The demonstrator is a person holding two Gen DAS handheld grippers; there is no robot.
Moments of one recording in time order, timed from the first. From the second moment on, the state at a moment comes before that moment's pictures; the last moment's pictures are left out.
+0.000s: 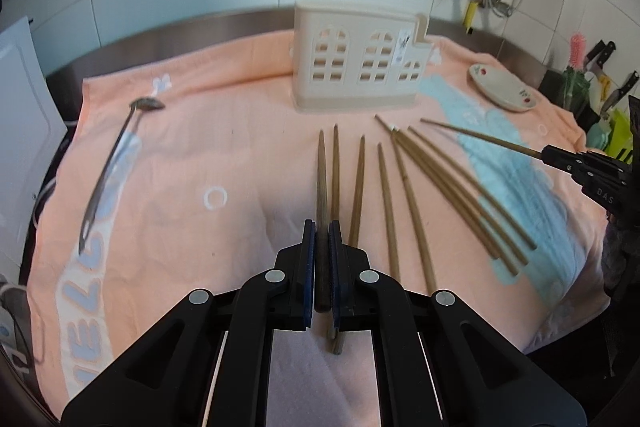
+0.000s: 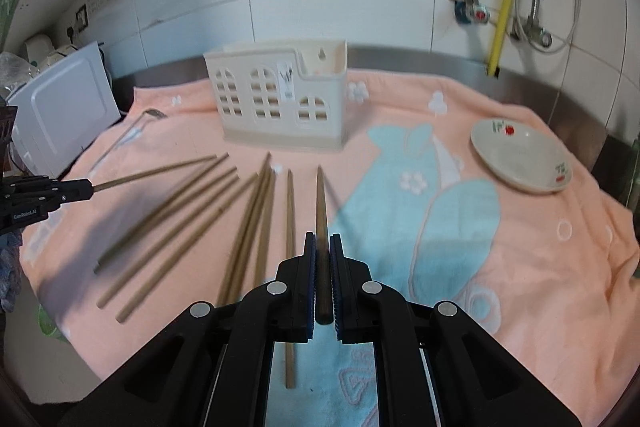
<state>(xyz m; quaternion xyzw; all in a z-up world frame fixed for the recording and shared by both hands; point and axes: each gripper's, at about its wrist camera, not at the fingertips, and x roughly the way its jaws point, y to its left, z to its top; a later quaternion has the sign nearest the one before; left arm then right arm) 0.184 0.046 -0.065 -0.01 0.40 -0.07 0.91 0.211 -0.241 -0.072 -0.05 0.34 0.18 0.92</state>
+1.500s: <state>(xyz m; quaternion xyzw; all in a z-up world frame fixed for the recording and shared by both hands) 0.280 0.021 0.138 0.02 0.24 -0.11 0.97 0.358 -0.199 0.133 -0.01 0.21 0.19 0.96</state>
